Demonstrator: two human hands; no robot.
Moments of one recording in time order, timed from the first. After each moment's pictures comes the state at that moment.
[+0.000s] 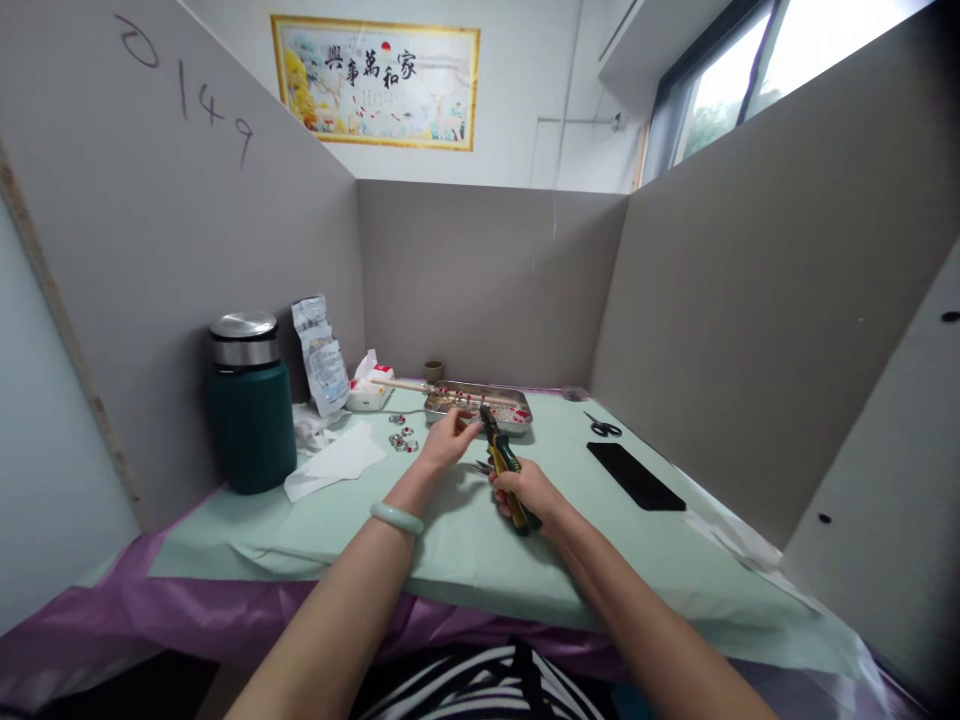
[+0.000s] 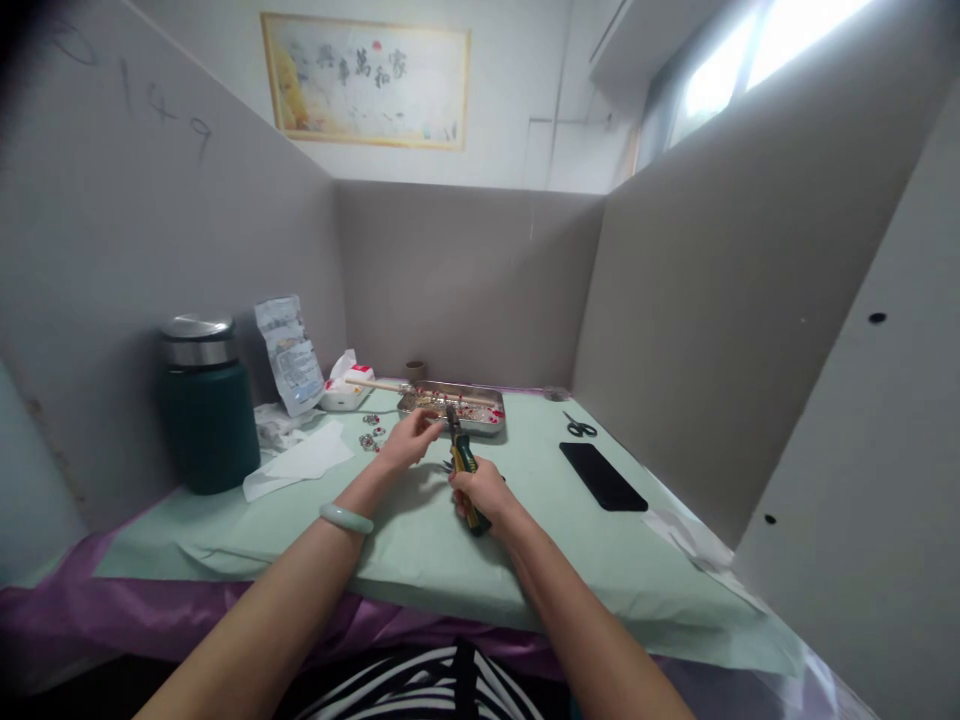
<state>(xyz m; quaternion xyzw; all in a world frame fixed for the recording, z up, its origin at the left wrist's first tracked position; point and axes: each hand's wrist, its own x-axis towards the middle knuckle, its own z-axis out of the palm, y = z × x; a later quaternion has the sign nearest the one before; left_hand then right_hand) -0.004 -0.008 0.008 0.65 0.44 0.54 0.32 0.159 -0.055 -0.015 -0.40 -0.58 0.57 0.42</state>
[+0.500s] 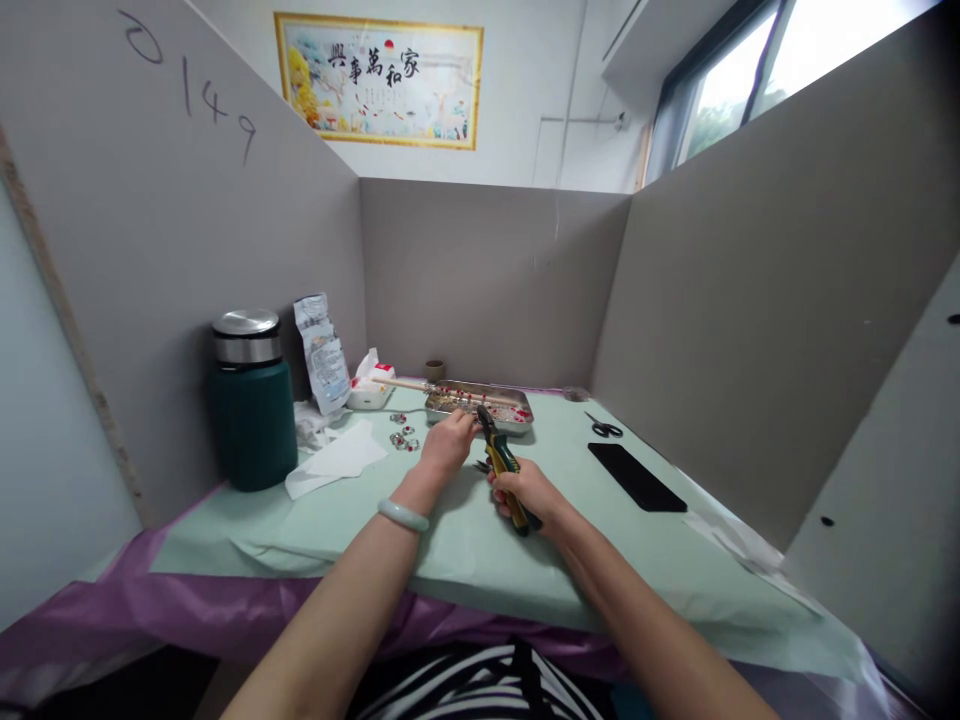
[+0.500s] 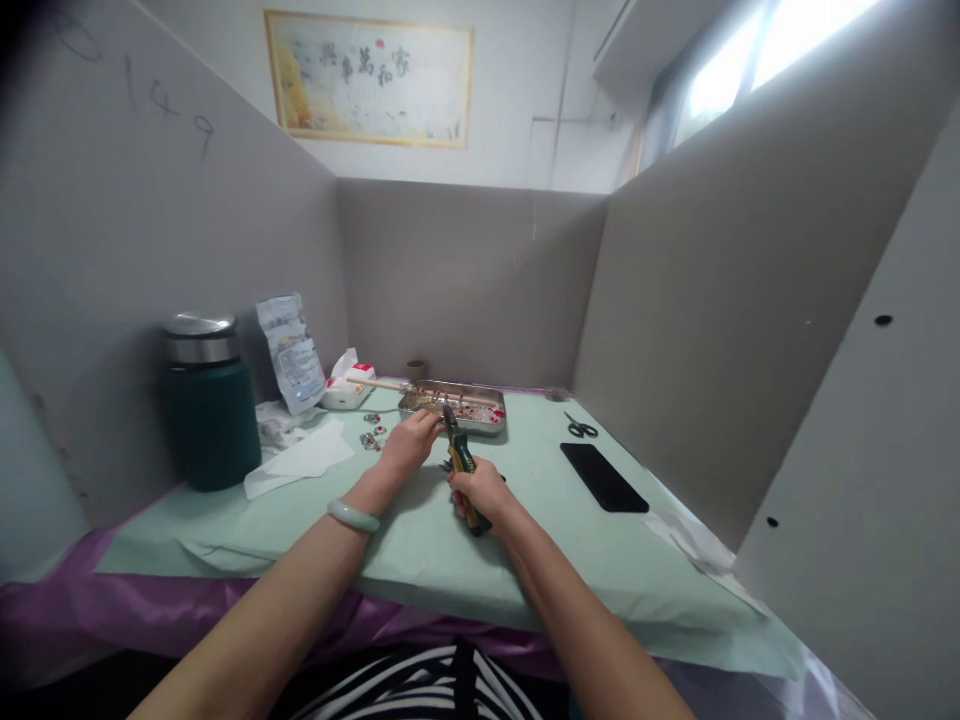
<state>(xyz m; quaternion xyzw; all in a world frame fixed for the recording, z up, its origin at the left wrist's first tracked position) 0.001 -0.006 0.004 0.71 0.48 0.50 0.09 0.160 -0.051 -0.019 -0.39 -0.57 0.58 0.42</state>
